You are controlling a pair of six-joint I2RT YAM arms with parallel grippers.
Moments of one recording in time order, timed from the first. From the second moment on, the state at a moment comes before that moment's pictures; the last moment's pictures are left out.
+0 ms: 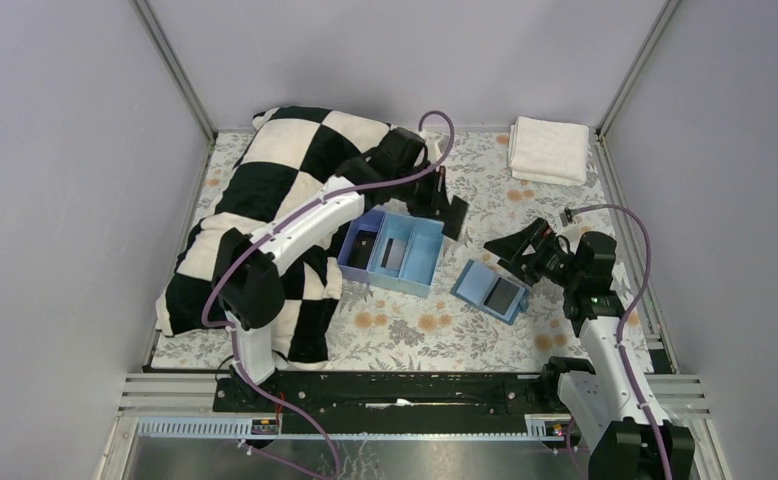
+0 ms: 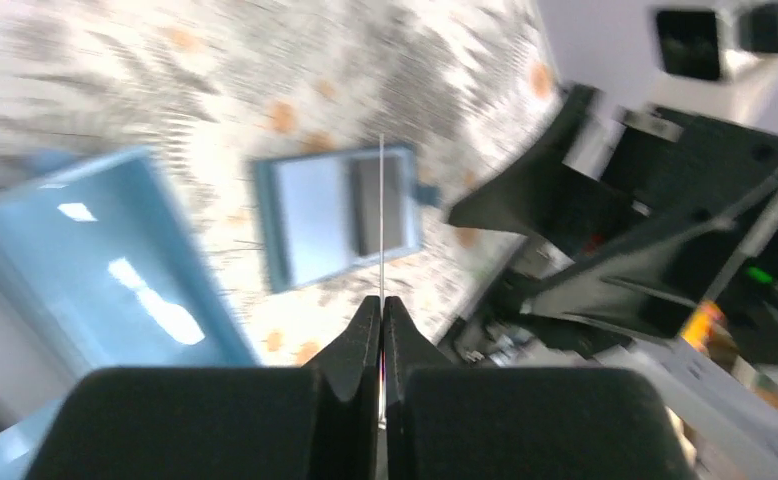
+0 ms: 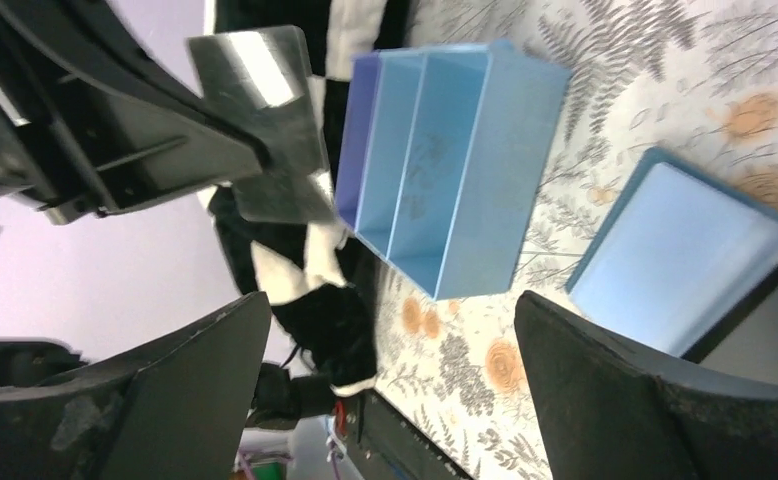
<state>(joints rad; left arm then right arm) -0.72 1.88 1.69 -0.49 0.58 -0.57 -0.08 0.80 0.39 0.03 -0.80 0.92</state>
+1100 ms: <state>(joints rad) -0.75 1.92 1.53 -0.98 -0.70 -0.45 -0.08 0.75 0.52 -0.33 -0.52 0.70</state>
